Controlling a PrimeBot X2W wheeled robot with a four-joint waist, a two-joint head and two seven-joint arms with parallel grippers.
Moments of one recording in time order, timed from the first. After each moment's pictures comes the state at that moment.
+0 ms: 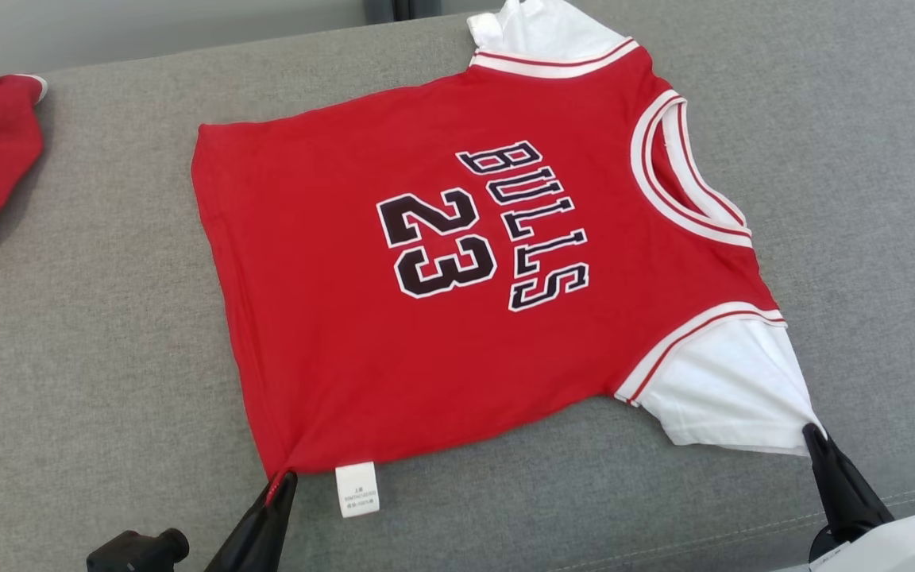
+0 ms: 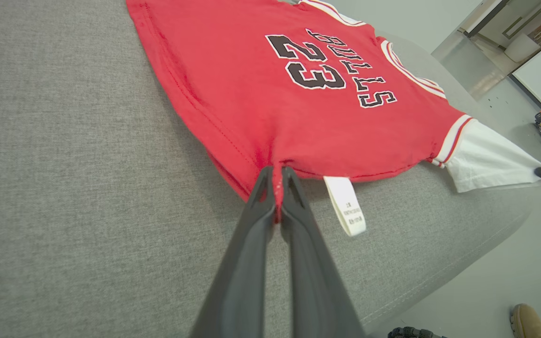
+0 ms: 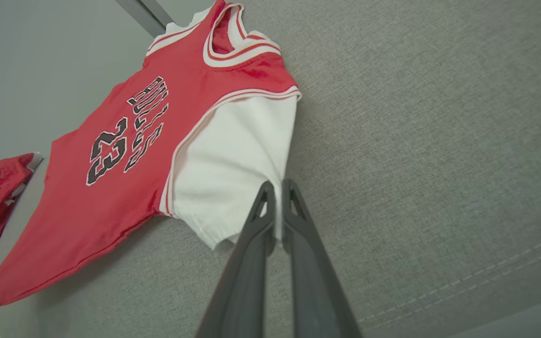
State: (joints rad) left arm 0.07 0.65 -0.69 -0.23 -0.91 0.24 -0.25; right arm 0.26 -0.05 -0.14 -0.20 0.61 0.13 0.19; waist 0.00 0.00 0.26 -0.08
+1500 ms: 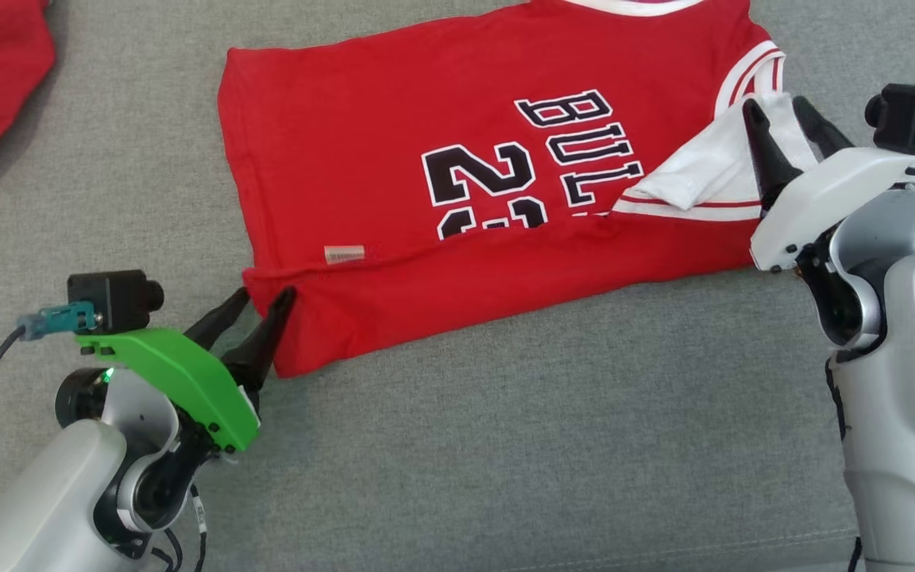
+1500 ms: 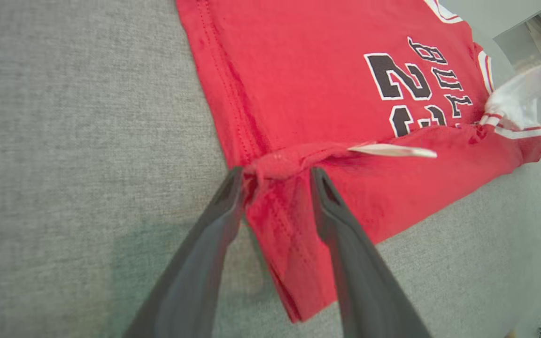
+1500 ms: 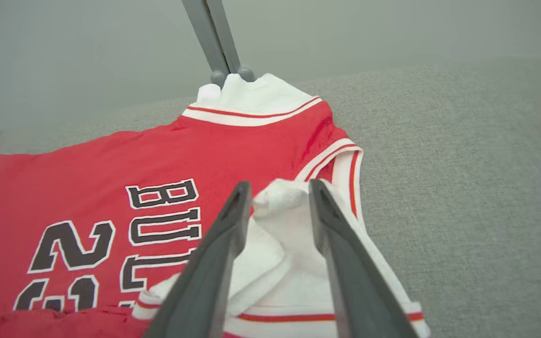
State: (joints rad) left arm -0.45 0.57 -0.65 0.07 -1.14 0.10 0.16; right arm -0.57 -0.09 -0.09 0.21 0.21 0.13 0.34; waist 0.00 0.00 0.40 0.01
